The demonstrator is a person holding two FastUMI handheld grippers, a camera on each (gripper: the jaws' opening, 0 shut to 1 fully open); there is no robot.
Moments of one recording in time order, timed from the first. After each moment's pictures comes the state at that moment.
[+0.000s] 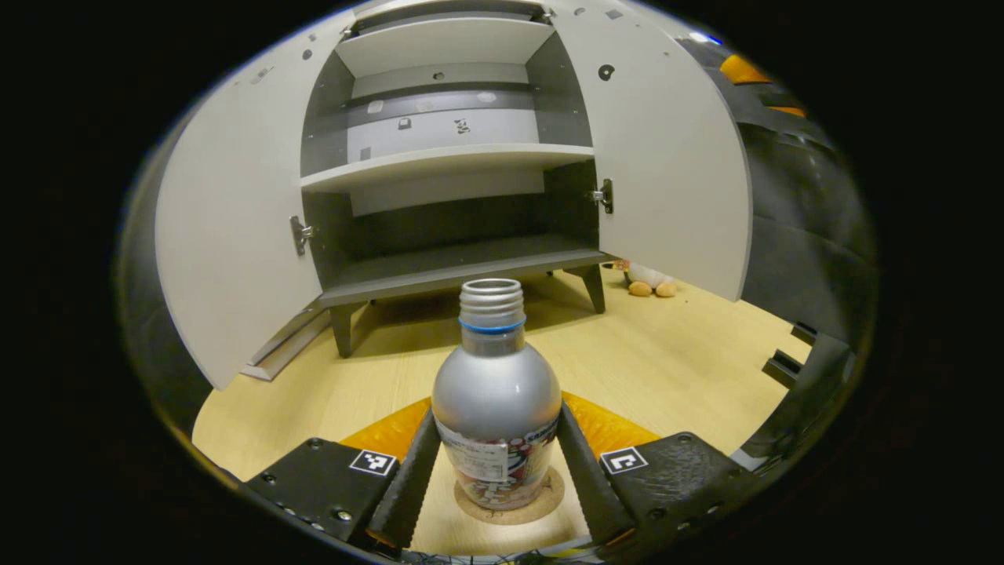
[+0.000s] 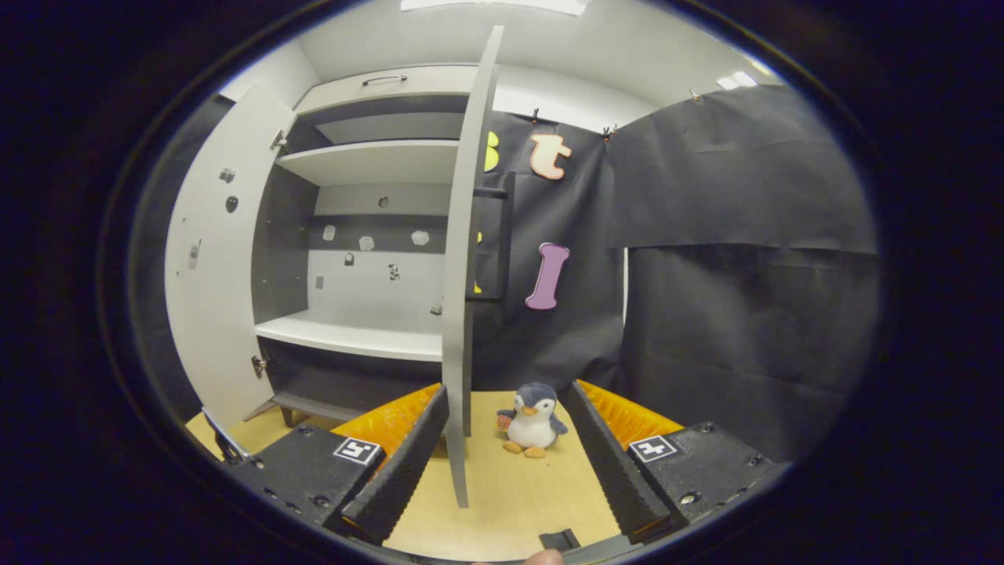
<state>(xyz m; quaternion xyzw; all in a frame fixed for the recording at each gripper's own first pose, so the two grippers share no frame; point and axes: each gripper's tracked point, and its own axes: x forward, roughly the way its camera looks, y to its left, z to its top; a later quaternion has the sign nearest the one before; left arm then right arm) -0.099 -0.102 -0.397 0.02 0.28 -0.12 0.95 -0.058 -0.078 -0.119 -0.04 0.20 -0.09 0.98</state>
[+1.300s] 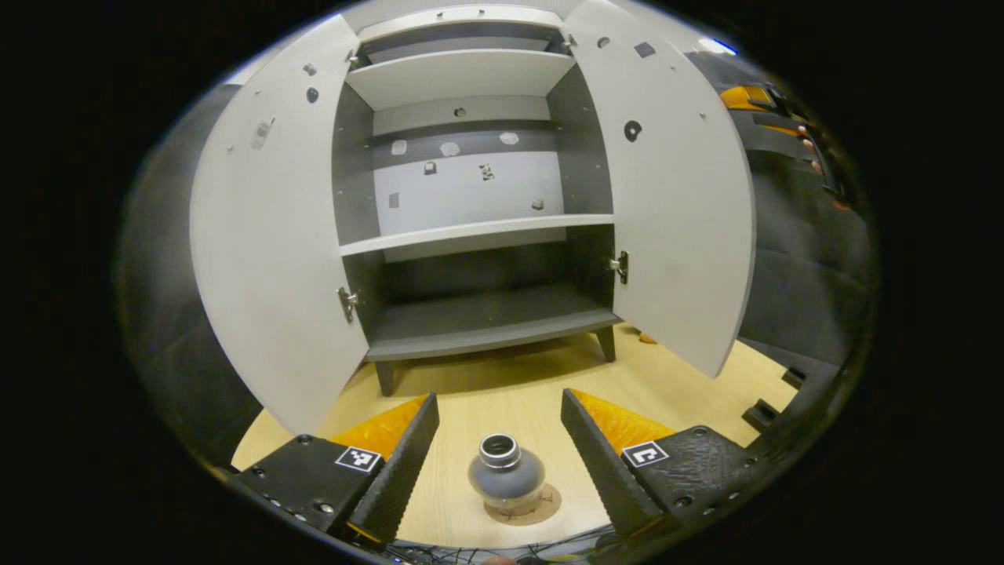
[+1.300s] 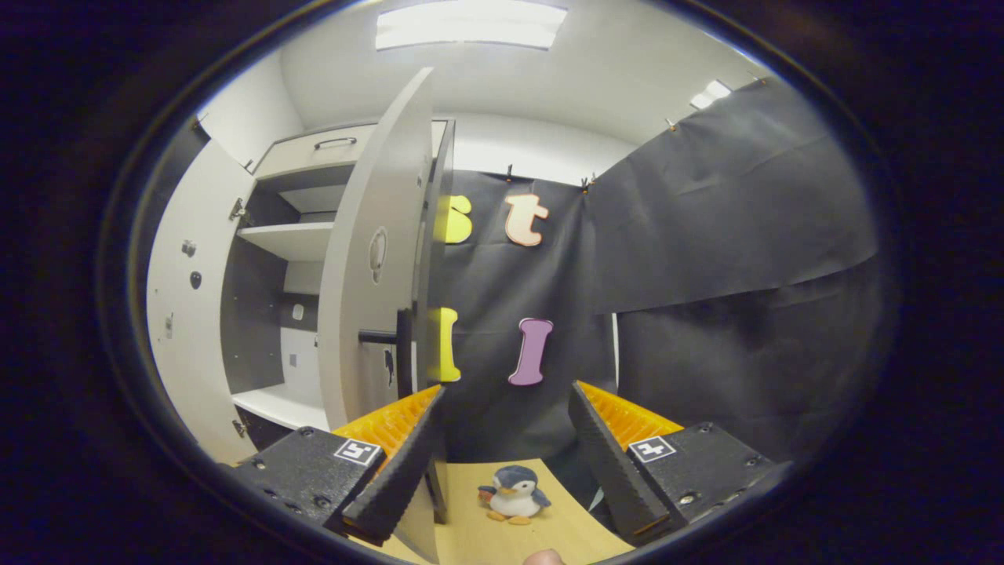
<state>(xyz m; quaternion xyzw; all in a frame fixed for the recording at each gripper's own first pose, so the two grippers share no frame) -0.082 -0.080 -0.275 0.02 0.24 -0.06 0.97 0.041 -0.135 -0.022 -0.02 0.07 -0.07 1.00</state>
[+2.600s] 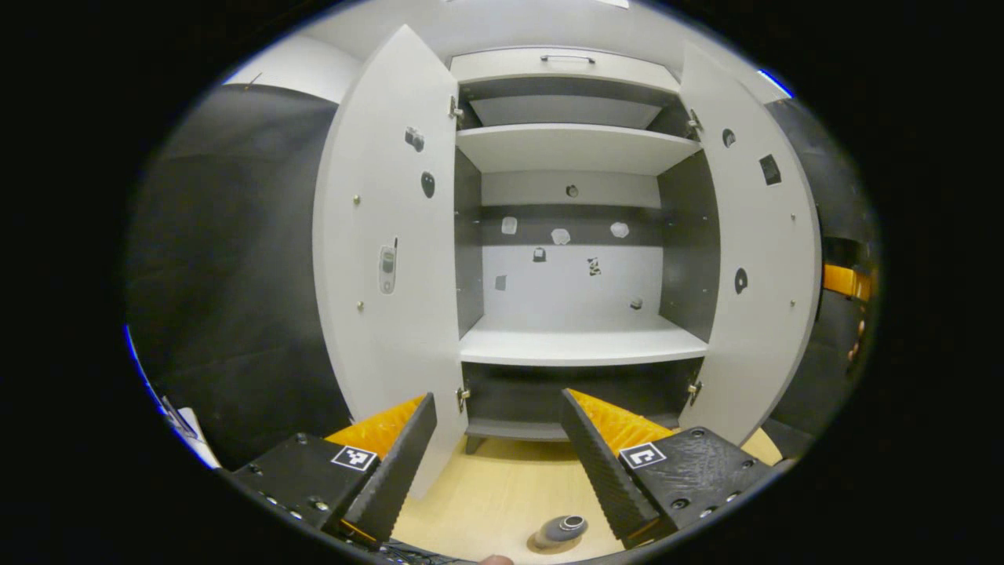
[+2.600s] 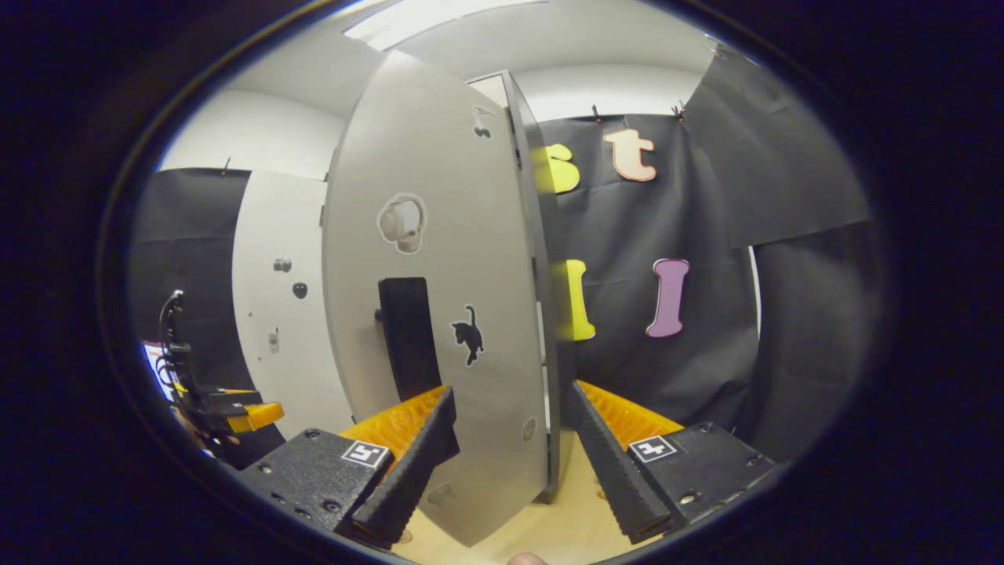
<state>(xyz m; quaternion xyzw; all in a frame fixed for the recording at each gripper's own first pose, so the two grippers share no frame) -0.037 0.022 -0.103 -0.02 0.17 0.08 0.98 0.064 -0.055 -0.055 0.07 0.16 0.17 0.97</state>
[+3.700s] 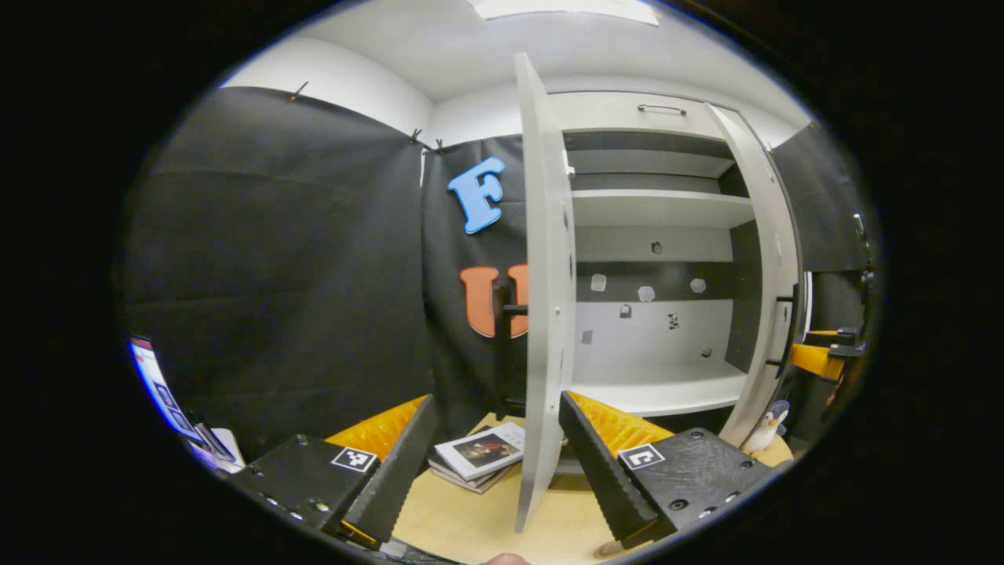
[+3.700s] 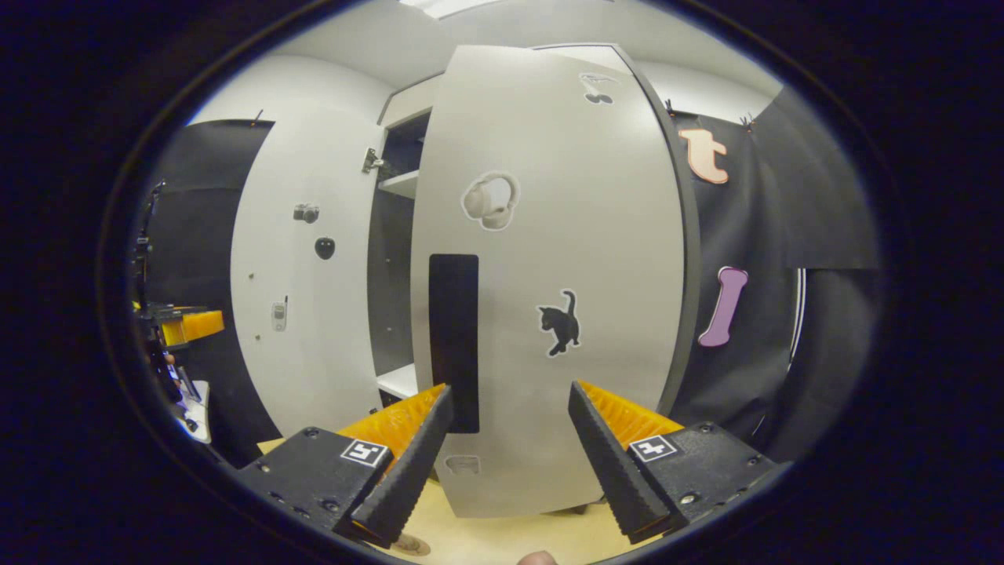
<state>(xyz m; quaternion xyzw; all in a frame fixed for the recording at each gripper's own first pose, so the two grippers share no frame) -0.064 0.180 -0.025 -0.02 0.12 0.19 0.98 0.096 0.089 -0.079 0.01 0.19 0.21 0.96</state>
